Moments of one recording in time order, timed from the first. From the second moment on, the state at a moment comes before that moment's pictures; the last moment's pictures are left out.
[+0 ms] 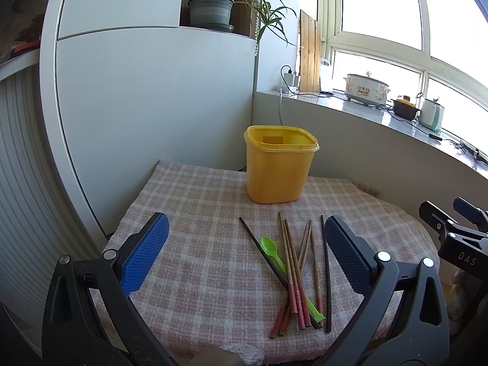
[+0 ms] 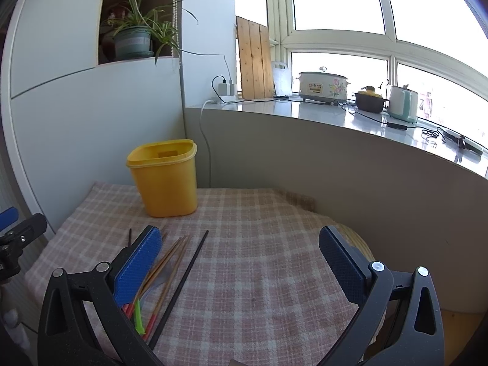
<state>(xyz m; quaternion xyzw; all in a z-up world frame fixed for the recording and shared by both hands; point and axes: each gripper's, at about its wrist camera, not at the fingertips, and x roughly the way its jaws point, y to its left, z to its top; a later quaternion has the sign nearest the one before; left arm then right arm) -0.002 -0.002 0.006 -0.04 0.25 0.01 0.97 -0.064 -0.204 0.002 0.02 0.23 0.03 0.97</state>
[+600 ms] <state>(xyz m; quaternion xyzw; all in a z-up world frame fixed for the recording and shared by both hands) -0.002 -0.002 0.006 -0.04 0.25 0.00 0.97 -0.064 -0.205 -0.002 0.02 0.23 0.03 0.97</state>
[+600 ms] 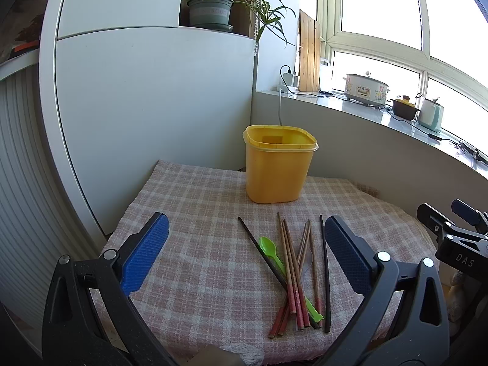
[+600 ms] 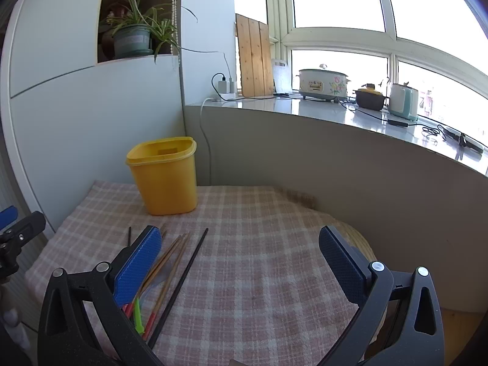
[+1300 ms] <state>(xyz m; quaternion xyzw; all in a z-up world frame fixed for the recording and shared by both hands) -0.001 -0.002 0.007 -0.04 0.25 0.00 0.97 -0.064 -0.205 -0.001 0.02 0.23 0.03 0.97</state>
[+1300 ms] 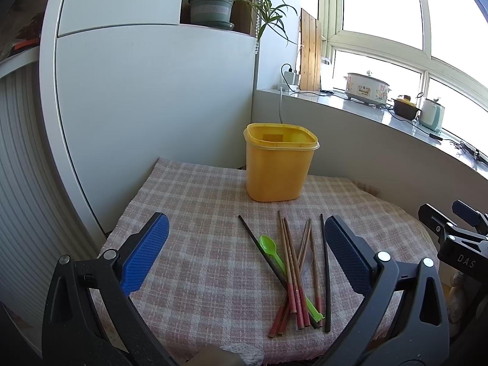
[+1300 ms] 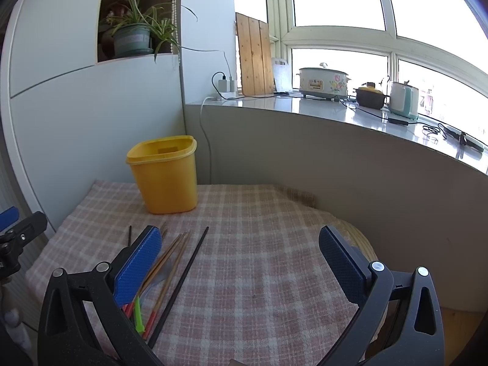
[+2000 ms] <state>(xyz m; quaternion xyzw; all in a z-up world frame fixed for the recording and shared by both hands) 0.004 -0.002 -0.008 -0.04 0.26 0.00 0.97 -0.058 -0.204 -0.007 0.03 0.25 0.03 0.97</state>
